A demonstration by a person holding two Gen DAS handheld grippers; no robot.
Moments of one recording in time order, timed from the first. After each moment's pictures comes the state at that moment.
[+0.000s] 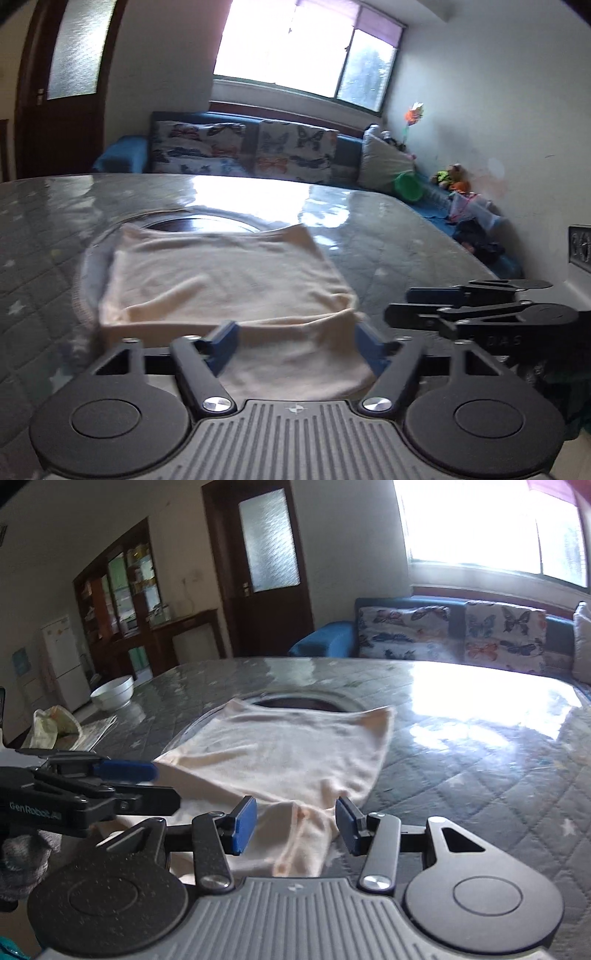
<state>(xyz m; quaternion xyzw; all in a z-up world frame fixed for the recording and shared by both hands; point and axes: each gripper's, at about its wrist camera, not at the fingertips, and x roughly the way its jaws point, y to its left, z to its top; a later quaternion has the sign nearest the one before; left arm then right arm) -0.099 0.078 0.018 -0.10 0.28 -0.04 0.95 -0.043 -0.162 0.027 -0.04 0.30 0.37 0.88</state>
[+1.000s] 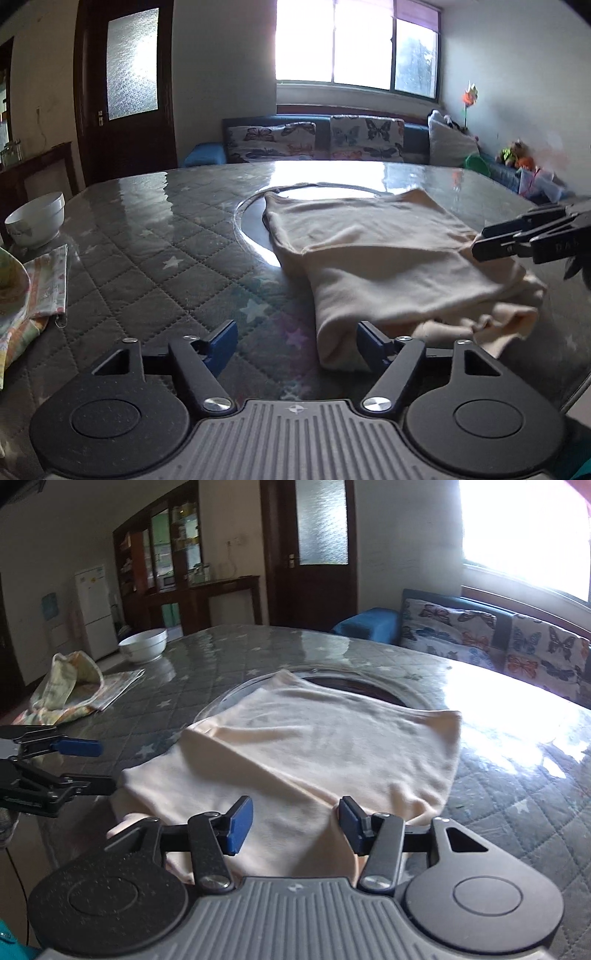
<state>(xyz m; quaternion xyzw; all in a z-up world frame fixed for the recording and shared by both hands) -0.173 0.150 -0.018 -0.02 0.30 0.06 0.95 -0.054 -0.098 0.014 -0.12 0.30 0.42 0.85</state>
